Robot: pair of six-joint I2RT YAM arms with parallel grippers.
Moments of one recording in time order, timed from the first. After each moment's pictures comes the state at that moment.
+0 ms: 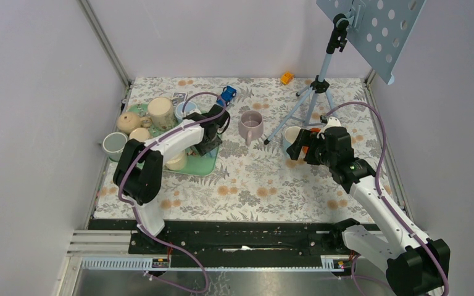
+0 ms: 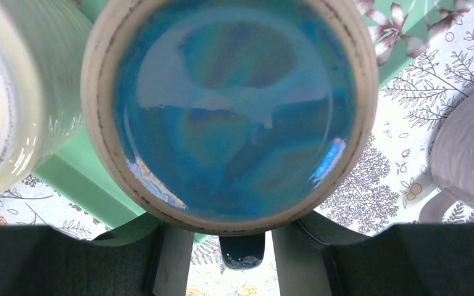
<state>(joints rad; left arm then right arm) -0.54 1.79 1.32 -0.82 -0.42 -1.16 0.33 0.95 0.73 -0.38 -0.09 0.49</state>
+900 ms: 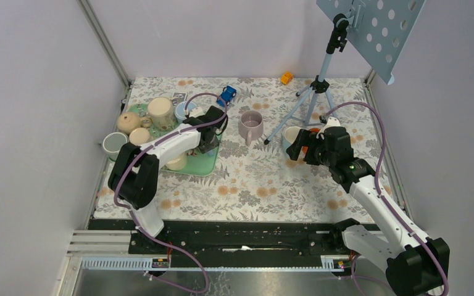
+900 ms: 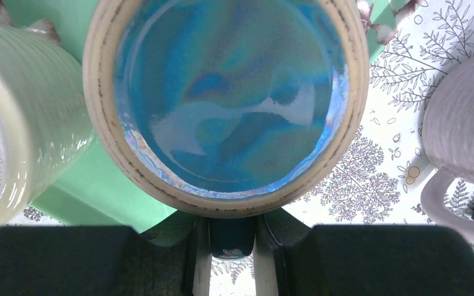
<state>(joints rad) -0.54 1.75 1.25 -0.68 -0.42 -1.00 0.33 0.96 0.73 -0.38 -0.10 0.49</state>
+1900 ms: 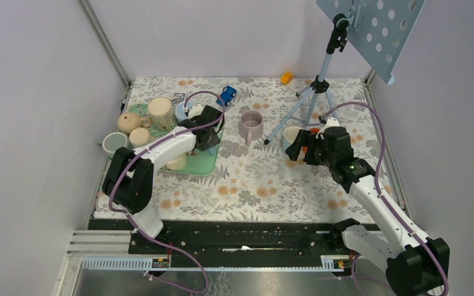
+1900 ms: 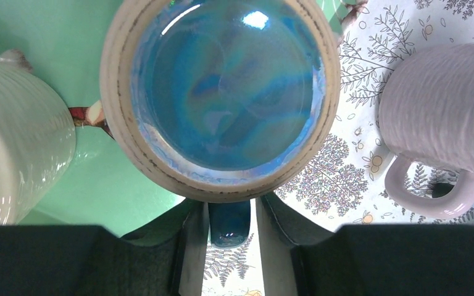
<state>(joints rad) -0.52 1.68 1.19 -0.55 -0.36 -0.92 0.33 0.96 0.73 -0.38 -0.12 0.49</state>
